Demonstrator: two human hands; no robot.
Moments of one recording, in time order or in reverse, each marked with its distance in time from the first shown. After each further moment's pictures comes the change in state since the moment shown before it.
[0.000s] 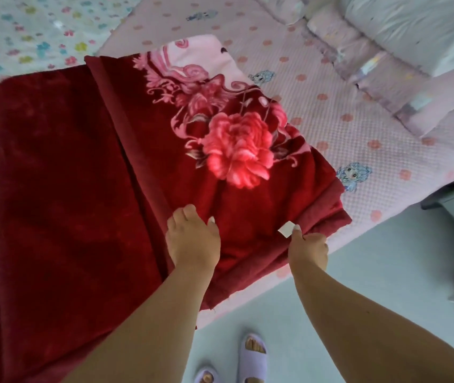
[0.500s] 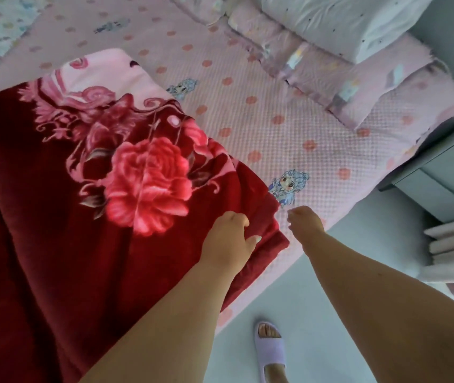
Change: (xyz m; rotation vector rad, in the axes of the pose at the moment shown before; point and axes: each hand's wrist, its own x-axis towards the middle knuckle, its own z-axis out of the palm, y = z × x) left_hand 0.016 0.200 0.108 -0.099 -0.361 0.625; right_hand 0.205 -0.027 -0.087 0.141 -0.247 0.004
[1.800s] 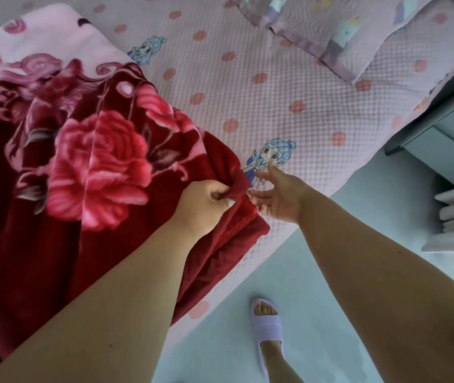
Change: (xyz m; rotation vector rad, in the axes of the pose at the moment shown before) left_hand 0.057 0.003 0.029 -0.457 -0.064 -0.126; right_hand 0.044 -0.001 -0.014 0.627 -0.692 0.234
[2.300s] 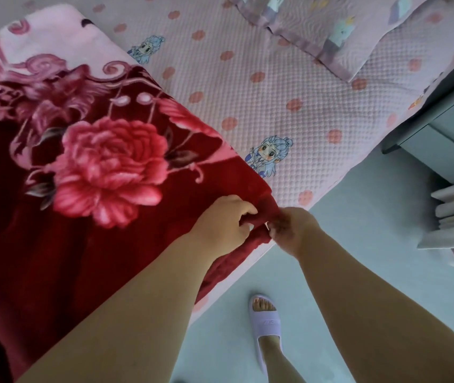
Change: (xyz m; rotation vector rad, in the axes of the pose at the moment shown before) left_hand -0.027 0.008 0.026 0.480 -0.251 0.238; right_hand -0.025 0.064 -0.016 0.356 0.362 0.019
